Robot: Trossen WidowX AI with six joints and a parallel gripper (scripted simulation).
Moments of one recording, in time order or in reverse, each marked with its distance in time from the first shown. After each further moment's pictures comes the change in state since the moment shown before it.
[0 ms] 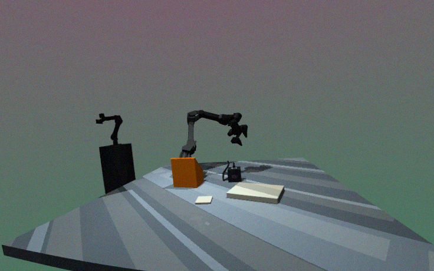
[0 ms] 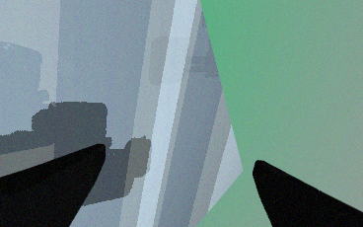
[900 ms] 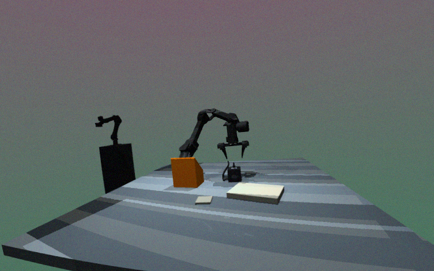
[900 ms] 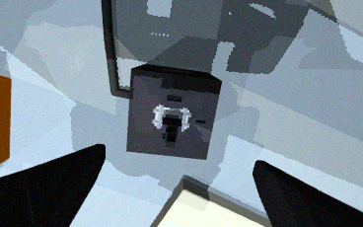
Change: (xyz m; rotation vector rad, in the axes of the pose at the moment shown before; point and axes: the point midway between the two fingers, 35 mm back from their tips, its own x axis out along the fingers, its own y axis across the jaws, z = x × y) arm -0.135 0.272 -0.152 0.872 0.321 0.607
